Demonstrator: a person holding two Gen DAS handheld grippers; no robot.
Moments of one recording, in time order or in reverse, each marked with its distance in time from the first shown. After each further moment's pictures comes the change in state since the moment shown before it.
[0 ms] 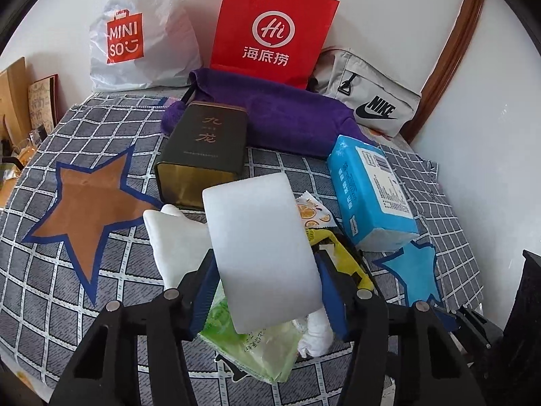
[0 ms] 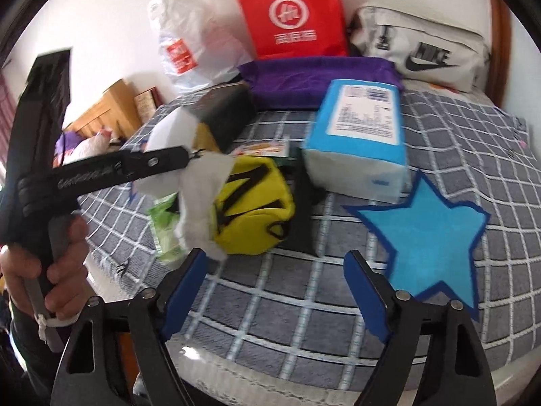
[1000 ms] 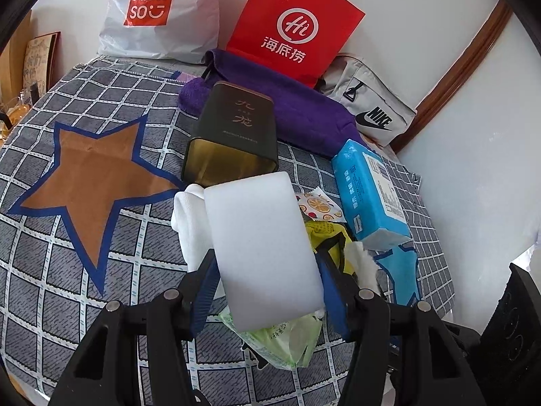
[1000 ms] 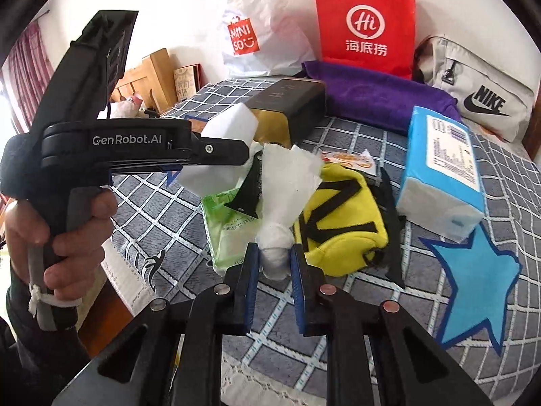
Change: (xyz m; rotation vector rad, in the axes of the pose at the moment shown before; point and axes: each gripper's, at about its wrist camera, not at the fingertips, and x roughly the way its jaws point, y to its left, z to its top) left arm 0.000 0.053 -0.005 -0.114 0.044 -0.147; right arm 0.016 0.064 0.001 -0.183 -0.001 0.018
